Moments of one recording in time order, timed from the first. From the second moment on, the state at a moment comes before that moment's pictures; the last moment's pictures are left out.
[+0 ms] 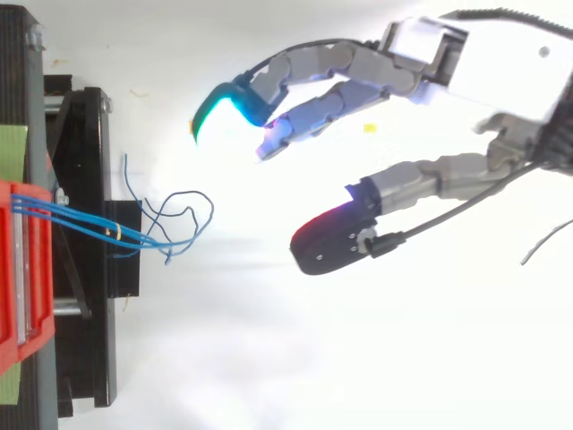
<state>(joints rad) 0.14 -2.10 -1.41 -2.80 -1.17 -0.31</state>
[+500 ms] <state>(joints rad) 0.16 -2.29 -1.30 -2.72 -1.13 -0.28</state>
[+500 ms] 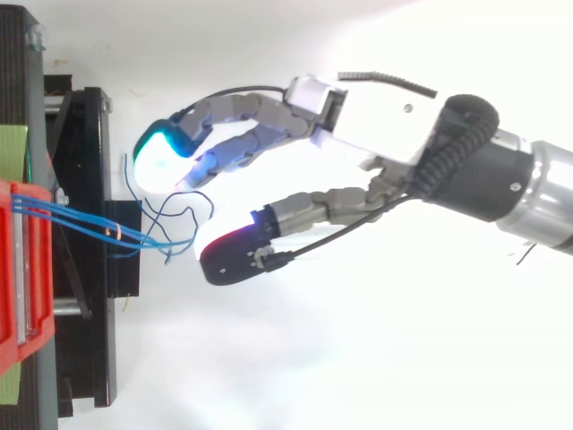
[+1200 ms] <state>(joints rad) 0.16 -2.36 -1.24 -2.63 -1.21 -0.09</state>
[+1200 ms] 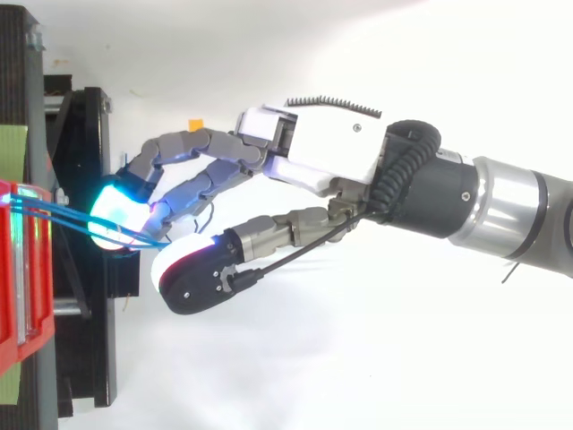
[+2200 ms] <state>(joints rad) 0.16 -2.38 -1.23 -2.55 -1.26 -0.05</state>
